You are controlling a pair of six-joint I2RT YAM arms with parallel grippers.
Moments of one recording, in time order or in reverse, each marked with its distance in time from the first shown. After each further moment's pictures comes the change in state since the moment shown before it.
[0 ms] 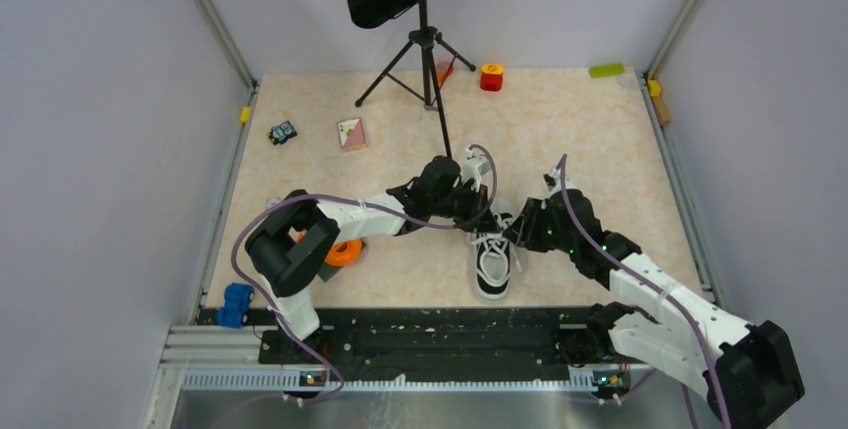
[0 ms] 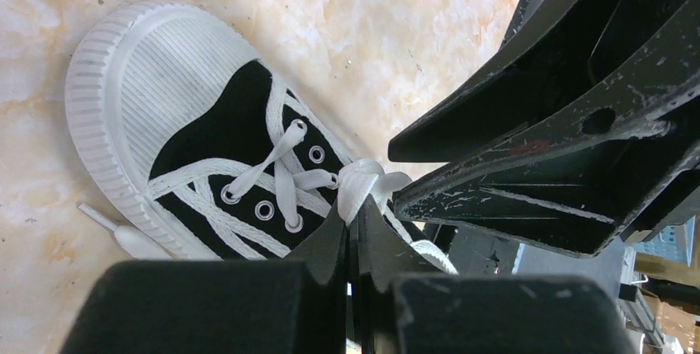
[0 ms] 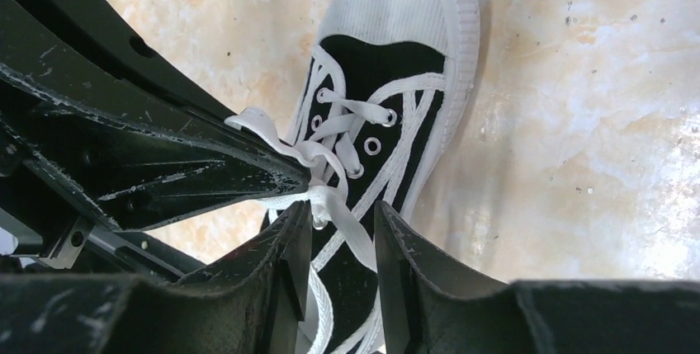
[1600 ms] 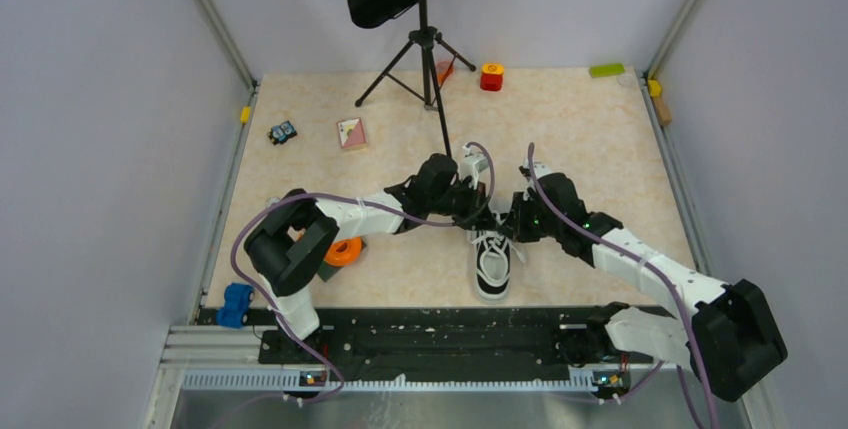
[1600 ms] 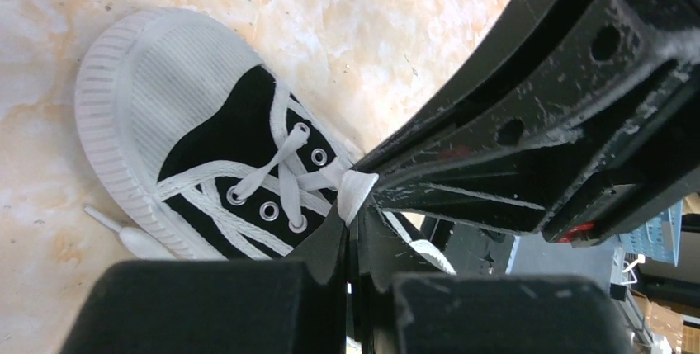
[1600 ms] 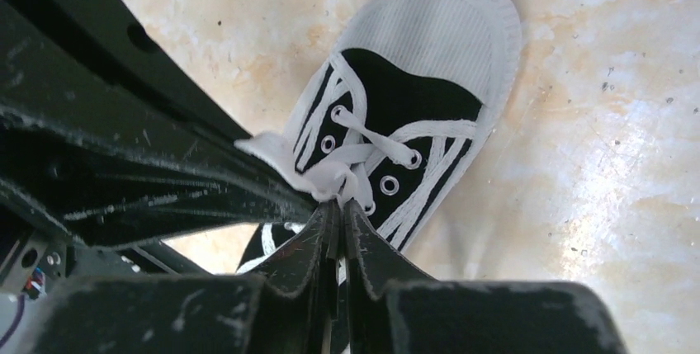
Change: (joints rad) left arm 0.019 0.000 -0.003 0.014 0.014 -0.010; right arm -0.003 0.218 0.126 -0.015 -0.093 -0.232
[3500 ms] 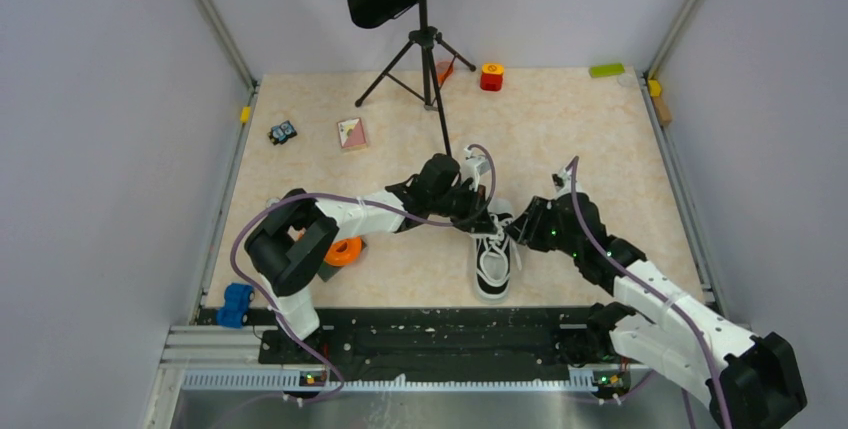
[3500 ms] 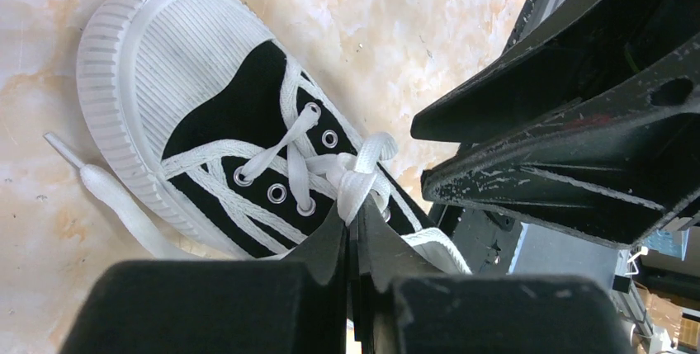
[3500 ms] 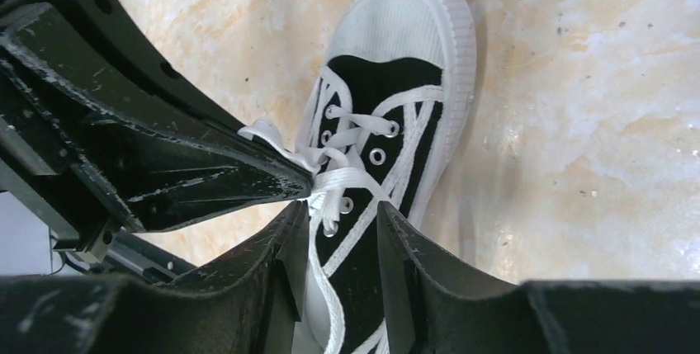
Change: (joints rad) left arm -0.005 0.001 0.023 -0.090 -0.001 0.023; right arm -0.008 -0.267 -0.149 0.045 0.114 0.280
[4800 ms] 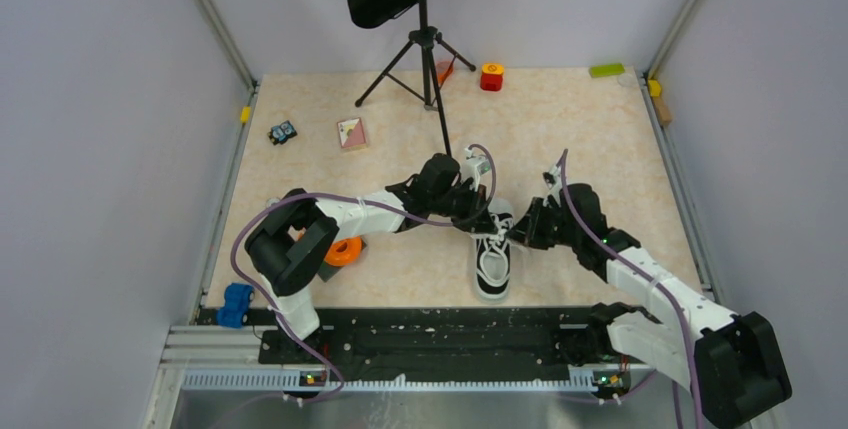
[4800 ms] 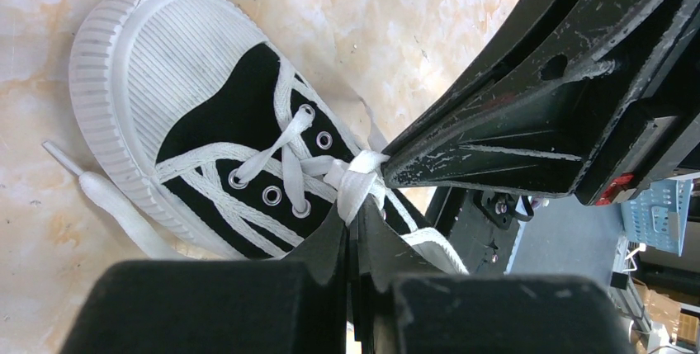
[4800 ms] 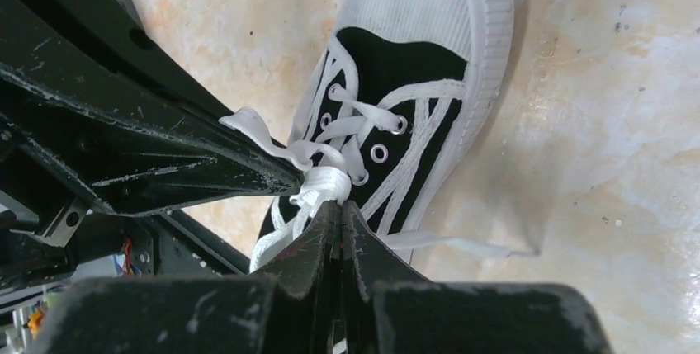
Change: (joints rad) left arm 0.000 0.002 0.001 0.010 0.011 0.000; right arm -0.136 0.133 0.000 0.059 -0.273 -0.134
